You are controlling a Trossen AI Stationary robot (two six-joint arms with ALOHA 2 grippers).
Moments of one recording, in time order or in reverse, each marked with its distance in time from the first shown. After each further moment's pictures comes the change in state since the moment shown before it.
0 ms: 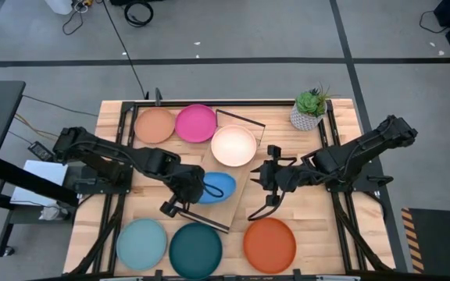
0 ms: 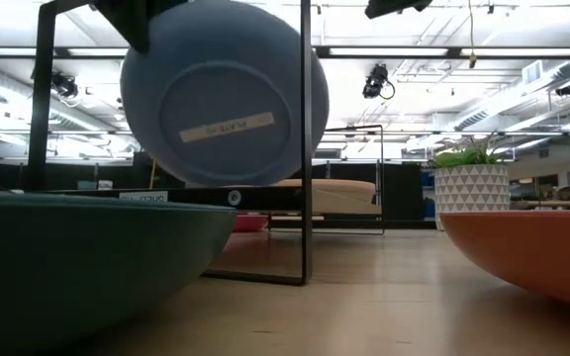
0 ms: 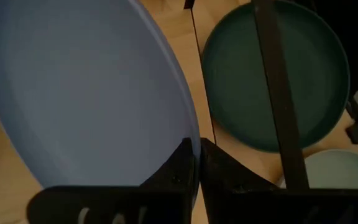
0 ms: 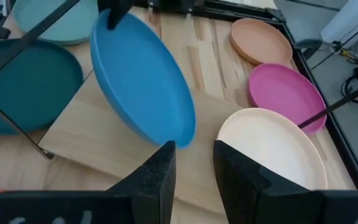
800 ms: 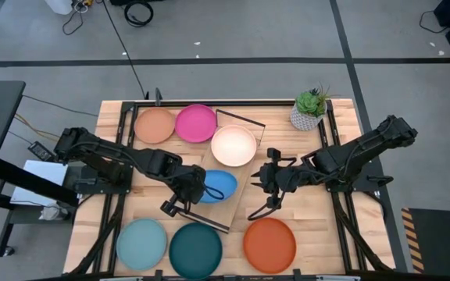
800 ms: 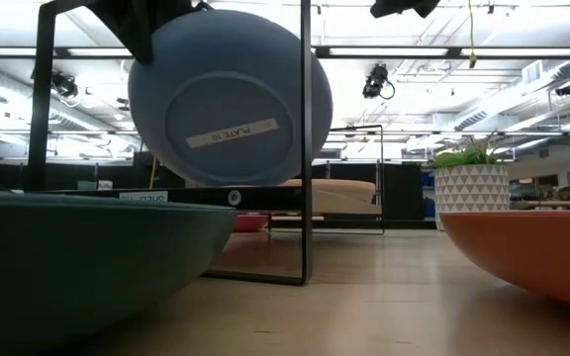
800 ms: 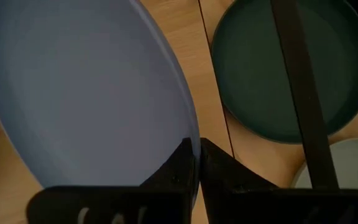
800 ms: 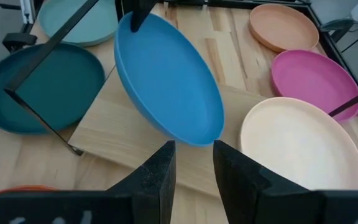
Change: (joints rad) left arm -0.002 0.017 0.000 -0.009 -0.043 0.060; right arm 0.000 0.000 0.000 -0.010 -0.080 0.084
